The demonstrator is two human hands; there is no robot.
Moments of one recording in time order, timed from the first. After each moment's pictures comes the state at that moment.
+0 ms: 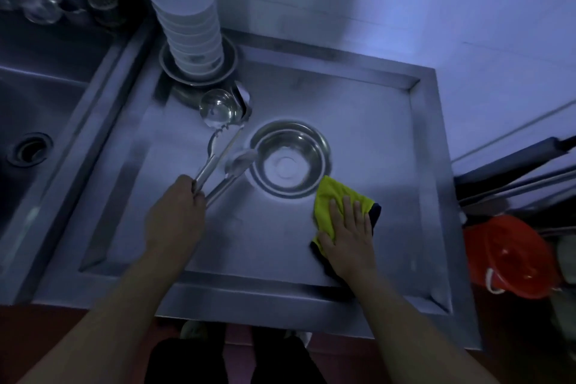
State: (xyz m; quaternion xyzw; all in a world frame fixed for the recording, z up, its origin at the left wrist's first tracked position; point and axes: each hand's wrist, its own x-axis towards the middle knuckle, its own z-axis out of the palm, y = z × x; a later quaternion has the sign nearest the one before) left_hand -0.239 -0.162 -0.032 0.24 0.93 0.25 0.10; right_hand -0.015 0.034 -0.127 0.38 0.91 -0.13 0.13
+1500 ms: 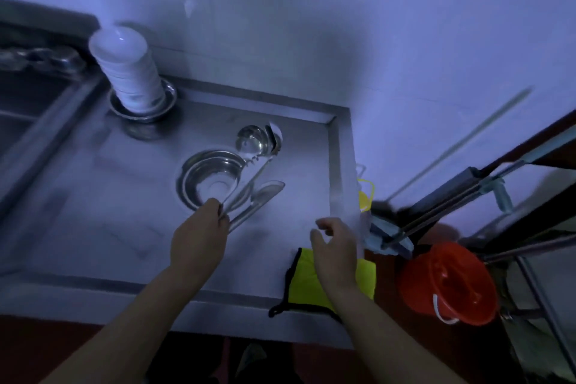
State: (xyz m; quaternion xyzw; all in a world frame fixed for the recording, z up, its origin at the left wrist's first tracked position) left_hand -0.061 -0.040 0.014 0.30 0.90 0.29 0.10; right_hand 0.104 0.099 0.008 0.49 0.75 -0.36 -0.23
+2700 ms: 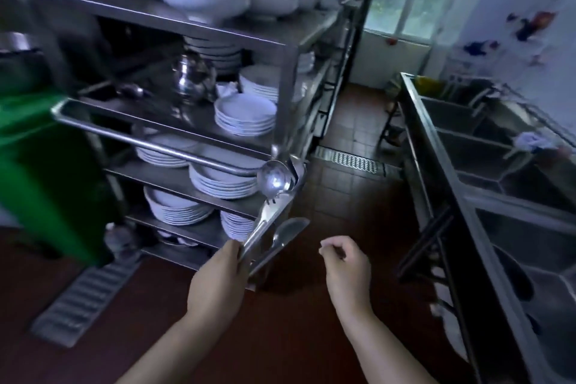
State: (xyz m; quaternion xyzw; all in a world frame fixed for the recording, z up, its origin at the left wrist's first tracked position) left_hand 0.184 -0.814 0.110 -0.47 0.81 0.25 -0.24; right_hand 0.016 -0.715 0.116 -0.25 0.79 -0.54 0.13
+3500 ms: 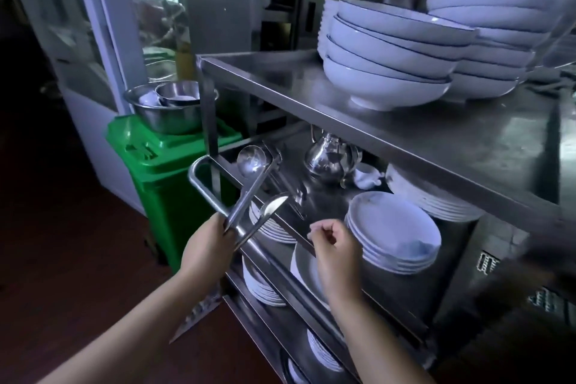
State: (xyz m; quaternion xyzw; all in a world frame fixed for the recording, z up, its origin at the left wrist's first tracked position) left_hand 0.241 -1.183 0.163 -0.70 0.60 0.21 -0.32; right_hand 0.048 -1.145 0.170 -0.48 0.63 -0.56 0.26
